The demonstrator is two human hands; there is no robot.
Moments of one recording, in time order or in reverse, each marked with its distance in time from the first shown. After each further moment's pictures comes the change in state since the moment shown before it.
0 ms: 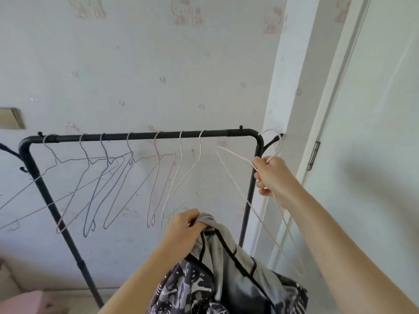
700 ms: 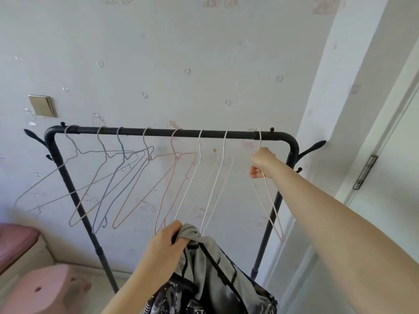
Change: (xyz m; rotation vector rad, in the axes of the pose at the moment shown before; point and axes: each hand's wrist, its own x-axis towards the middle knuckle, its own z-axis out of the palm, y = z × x) left_hand 0.008 -0.038 -0.022 0.130 0.195 -0.169; right_hand 0.159 -0.007 0.079 -0.270 -0.133 0.166
